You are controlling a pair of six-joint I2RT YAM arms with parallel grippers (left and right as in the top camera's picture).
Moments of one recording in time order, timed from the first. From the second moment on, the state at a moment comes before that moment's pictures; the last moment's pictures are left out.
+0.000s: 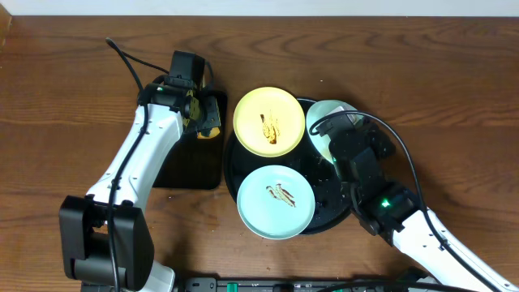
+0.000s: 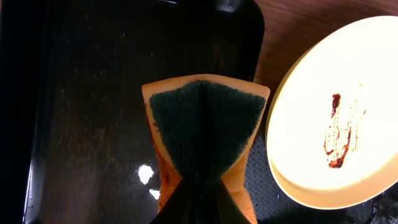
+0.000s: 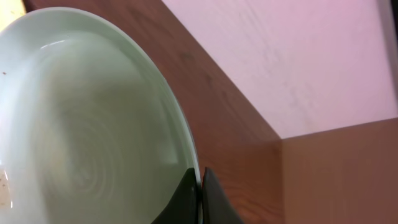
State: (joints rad) left arm -0.19 1.69 1.31 -0.84 0.02 -0.35; right arm 0.64 1.16 0.74 -0.18 0.80 -0.47
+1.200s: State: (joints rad) left arm -0.19 1.69 1.31 -0.84 0.02 -0.35; right arm -0.23 1.27 0.74 -0.28 0.42 0.22
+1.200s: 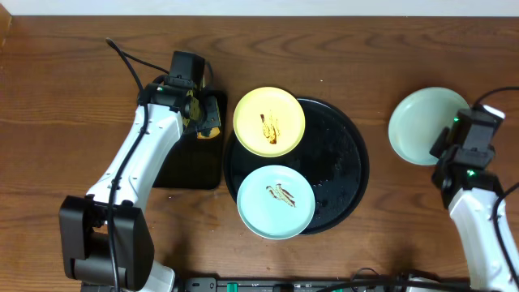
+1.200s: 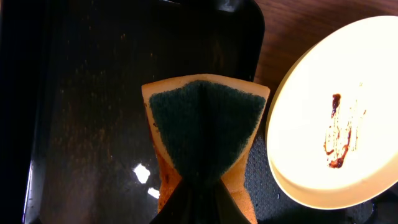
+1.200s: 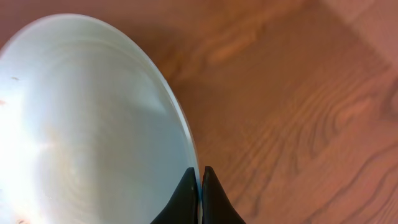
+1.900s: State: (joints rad) left arm -0.19 1.69 1.31 -0.84 0.02 -0.35; right arm -0.32 1.40 0.74 -0.23 0.11 0.25
